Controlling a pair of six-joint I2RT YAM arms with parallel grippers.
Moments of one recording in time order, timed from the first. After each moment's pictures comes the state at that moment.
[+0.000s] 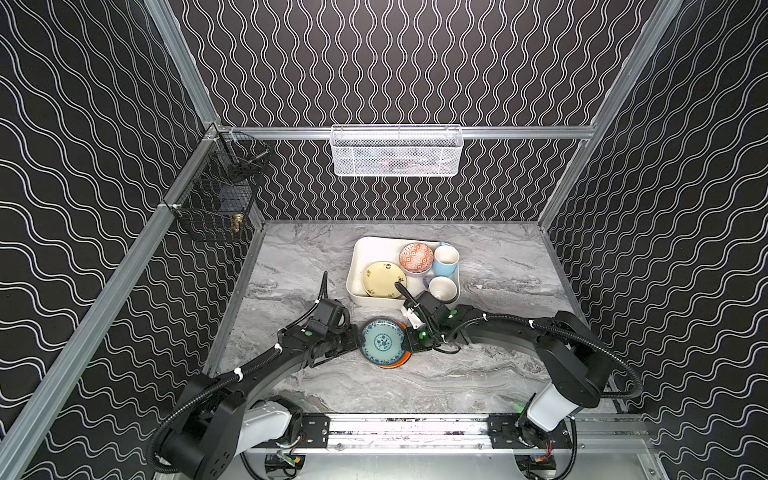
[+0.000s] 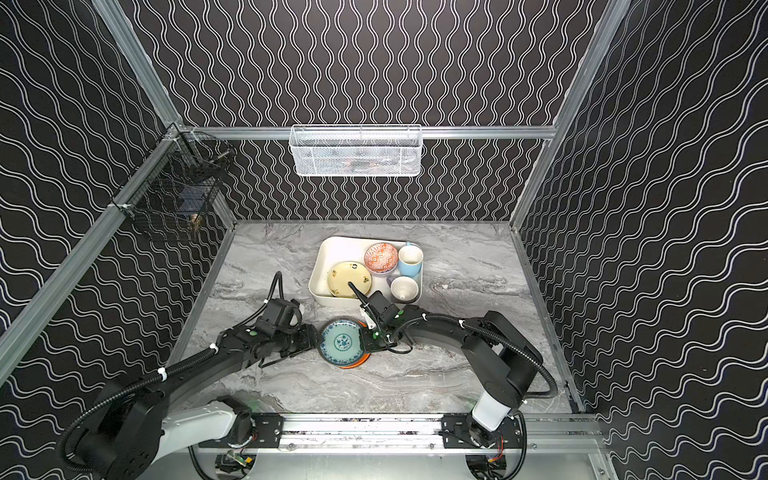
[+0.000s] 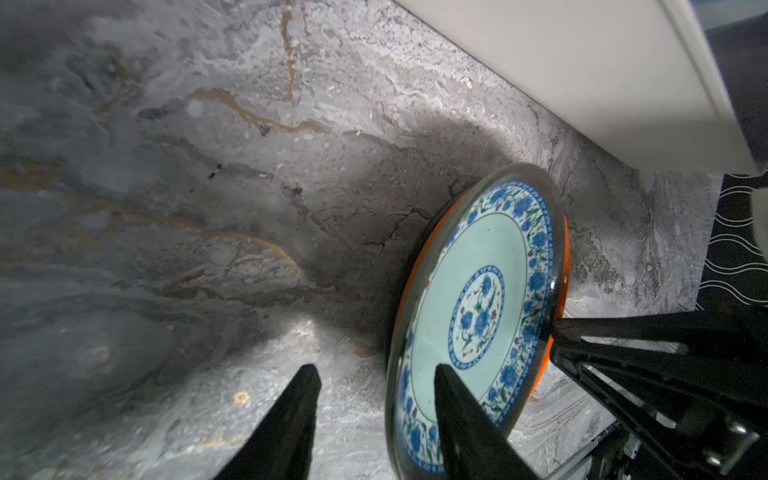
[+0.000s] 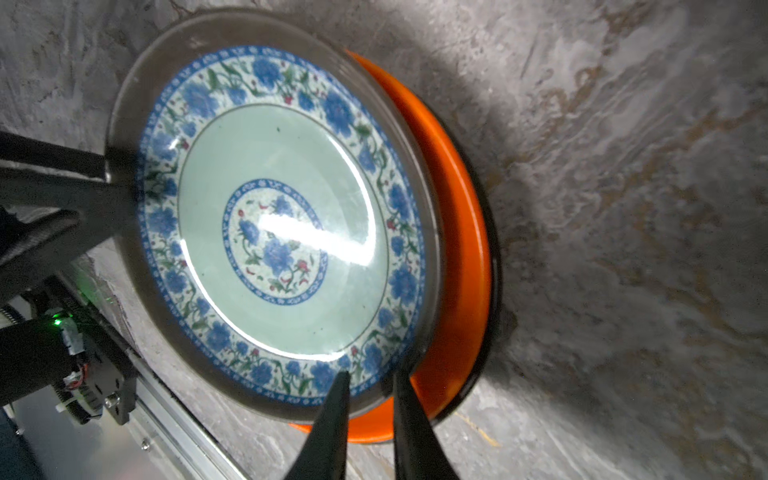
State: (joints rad) left arm -0.40 1.19 0.51 -0.33 0.26 -0.71; right arm 0.86 1.67 0.94 -0.38 -0.28 0.58
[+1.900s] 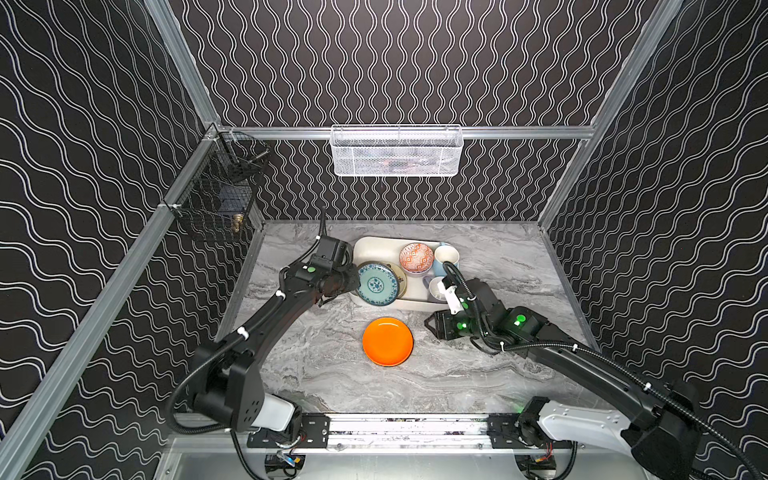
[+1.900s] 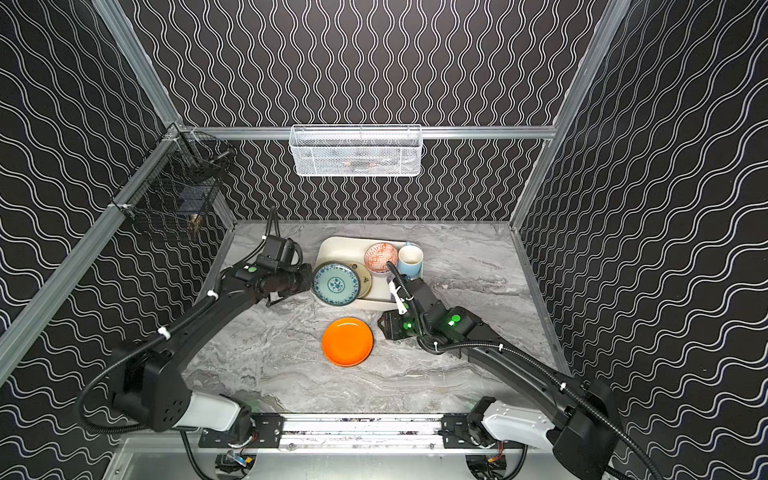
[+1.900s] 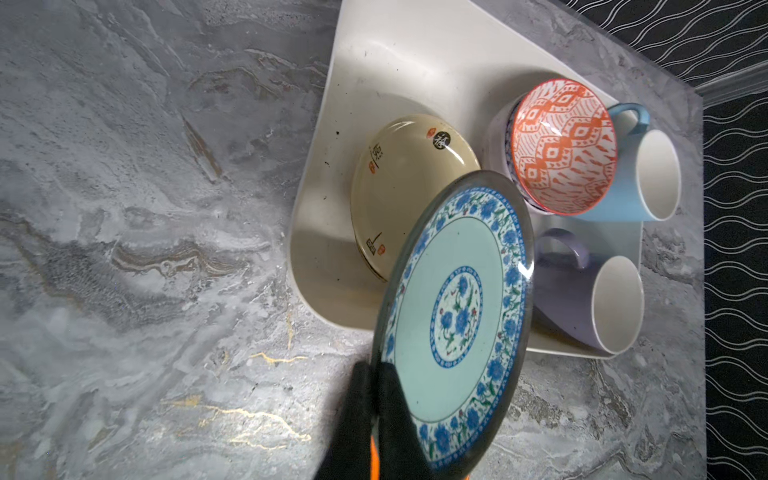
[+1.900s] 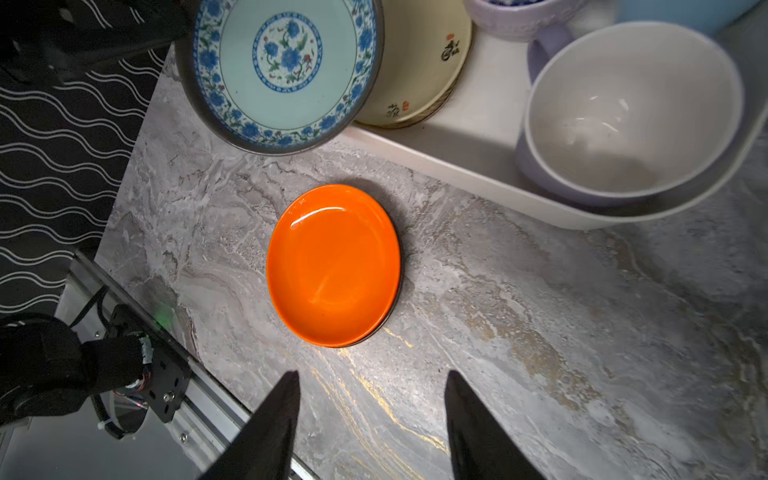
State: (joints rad) left arm -0.28 1.49 1.19 -0.64 0.08 -0.57; right arm 0.76 1.14 0.92 -0.60 -0.10 0.52
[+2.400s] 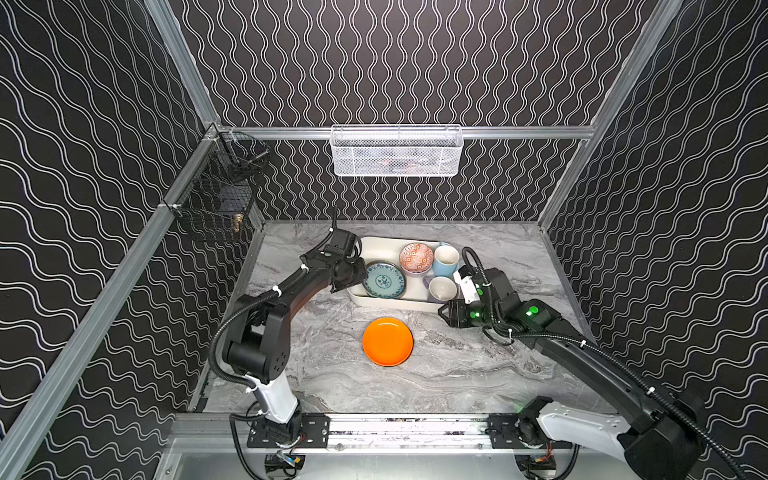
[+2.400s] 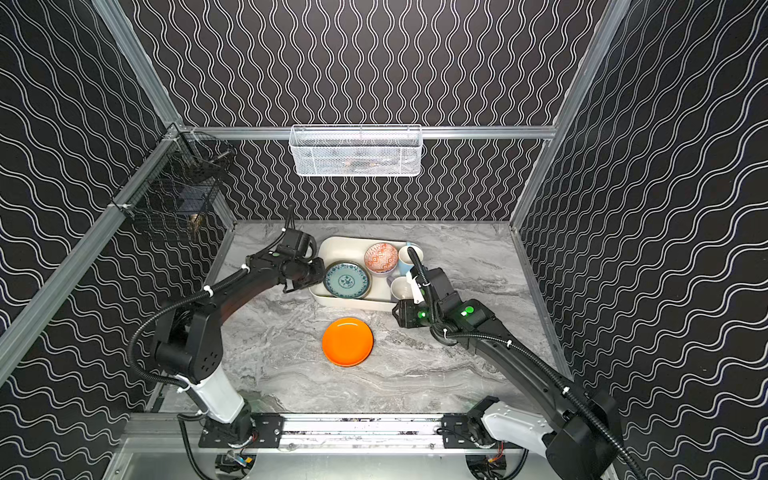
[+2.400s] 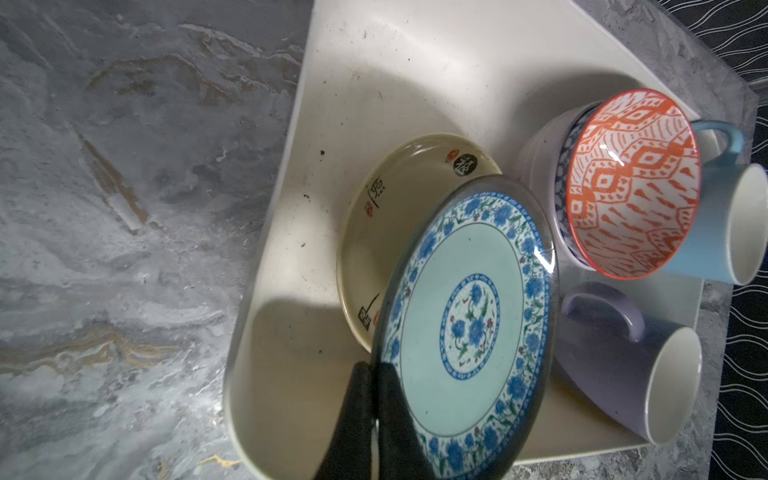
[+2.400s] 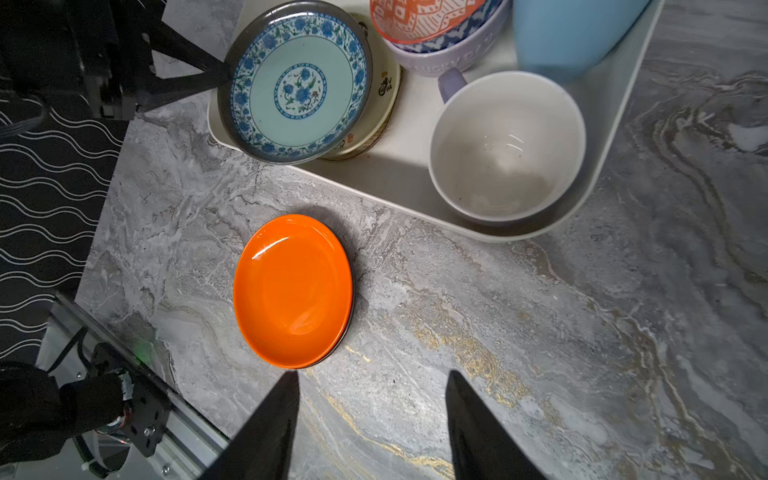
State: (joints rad) left arm -0.25 1.76 1.31 -0.57 0.14 -0.58; right arm 0.60 1.14 0.93 -0.63 -0.16 0.45
